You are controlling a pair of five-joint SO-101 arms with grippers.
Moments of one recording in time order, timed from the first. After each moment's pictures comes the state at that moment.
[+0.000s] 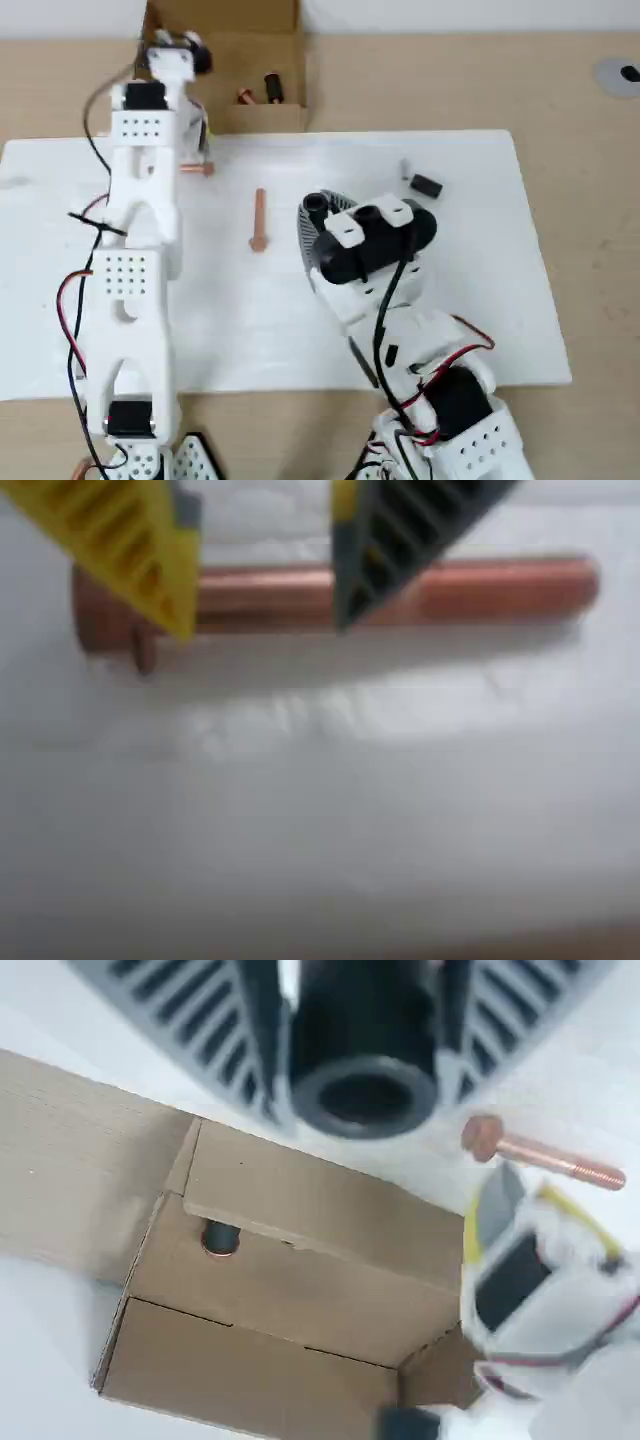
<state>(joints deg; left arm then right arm) -3.2 61.6 -71.1 91.5 -20.2 -32.9 -85.1 69.3 33.9 -7.3</state>
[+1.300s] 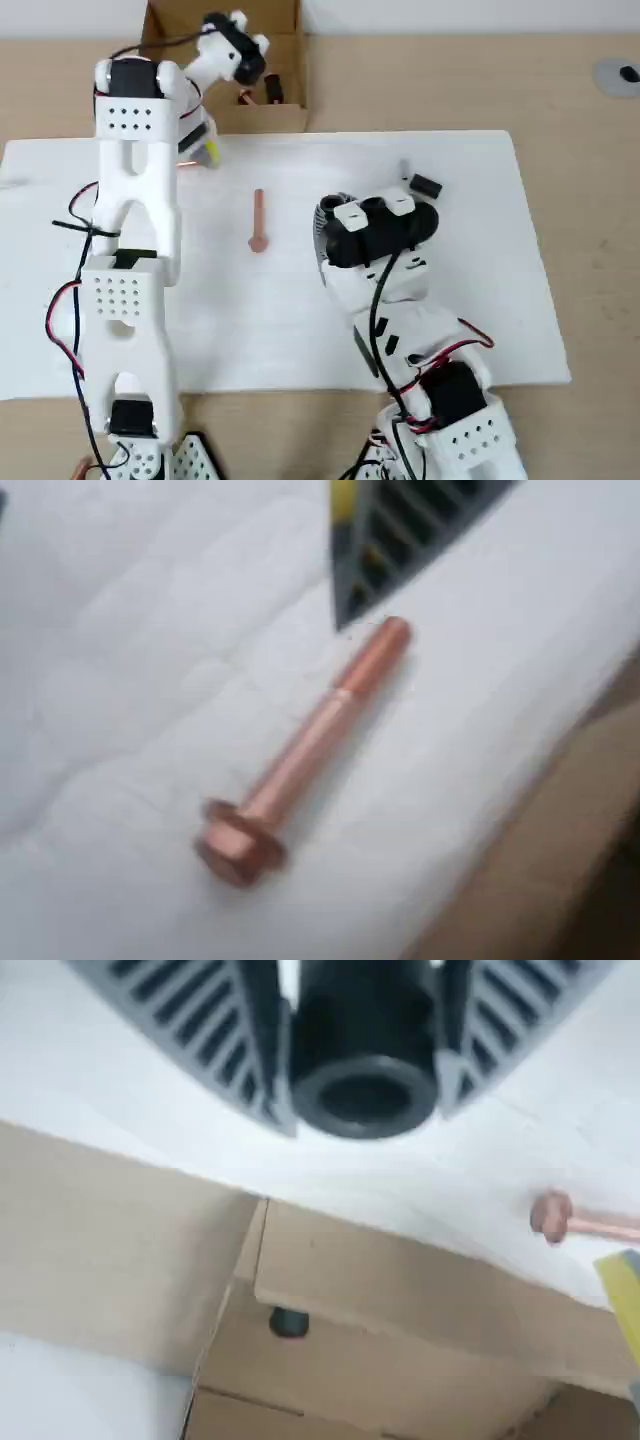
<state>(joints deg) -0.9 44.0 -66.5 99.8 -58.3 -28.0 -85.2 73.5 33.9 -7.3</state>
